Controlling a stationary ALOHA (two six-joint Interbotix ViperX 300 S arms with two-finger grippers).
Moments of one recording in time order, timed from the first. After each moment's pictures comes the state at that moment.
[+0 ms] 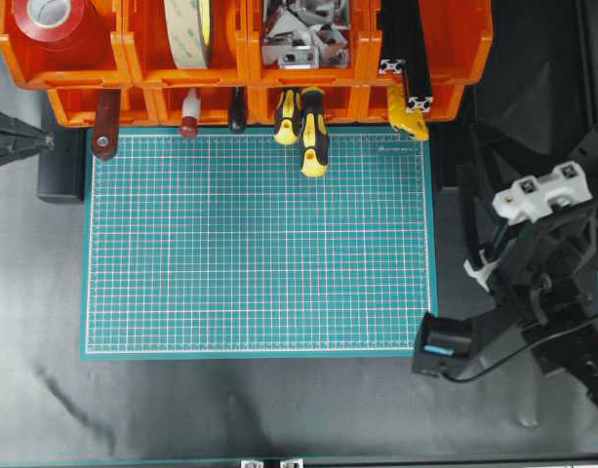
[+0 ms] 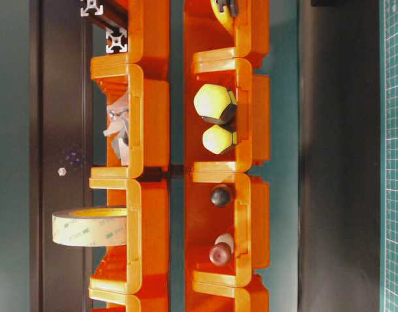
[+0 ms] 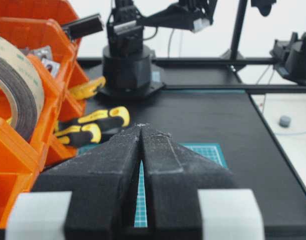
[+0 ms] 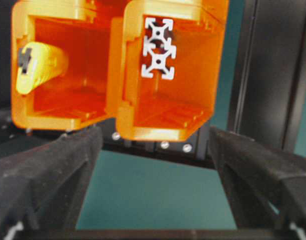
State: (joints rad) left arm -0.03 -1.02 1.05 0.03 -0.04 -0.04; right arm 0.73 -0.10 0.41 -1.16 1.84 0.39
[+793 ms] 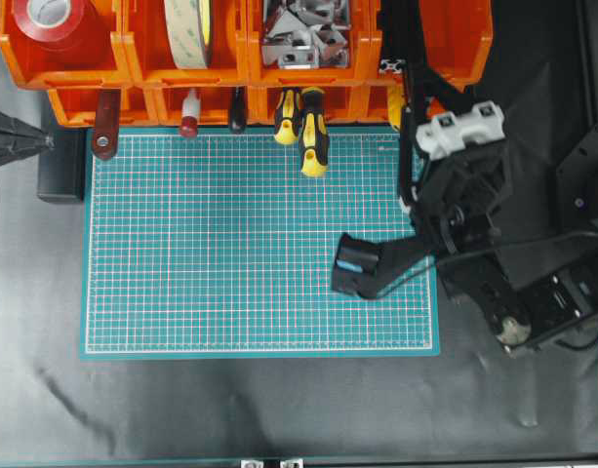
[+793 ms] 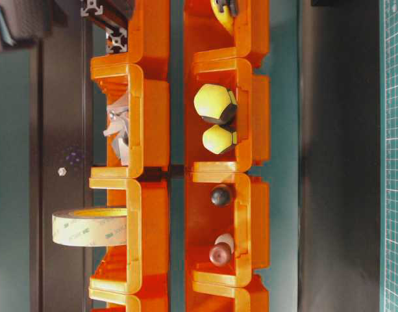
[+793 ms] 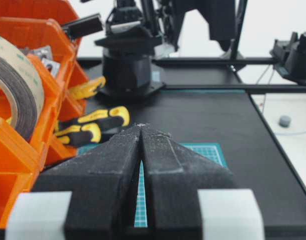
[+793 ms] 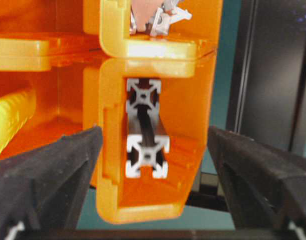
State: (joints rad) left arm -0.03 -1.02 1.05 0.03 -0.03 -0.05; right arm 0.49 -0.03 0.41 -1.25 1.69 0.39
